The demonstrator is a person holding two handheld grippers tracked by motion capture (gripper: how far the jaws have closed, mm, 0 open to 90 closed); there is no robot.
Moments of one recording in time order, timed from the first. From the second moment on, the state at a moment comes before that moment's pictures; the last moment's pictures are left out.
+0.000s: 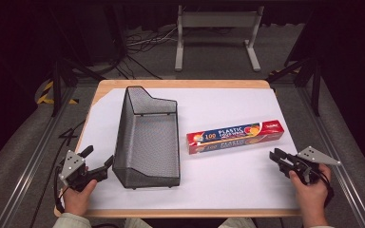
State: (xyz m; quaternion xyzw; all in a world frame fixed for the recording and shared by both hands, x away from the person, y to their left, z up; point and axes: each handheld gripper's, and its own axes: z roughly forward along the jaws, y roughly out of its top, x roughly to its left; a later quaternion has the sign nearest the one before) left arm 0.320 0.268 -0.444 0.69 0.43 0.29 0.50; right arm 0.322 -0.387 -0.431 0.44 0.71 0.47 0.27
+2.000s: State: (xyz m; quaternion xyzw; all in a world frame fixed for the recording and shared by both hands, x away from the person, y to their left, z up) left arm 0.316 0.274 -0.444 0.69 0.43 0.30 0.50; right arm 0.399 -0.176 -0.426 0.28 0.88 0.38 0.11
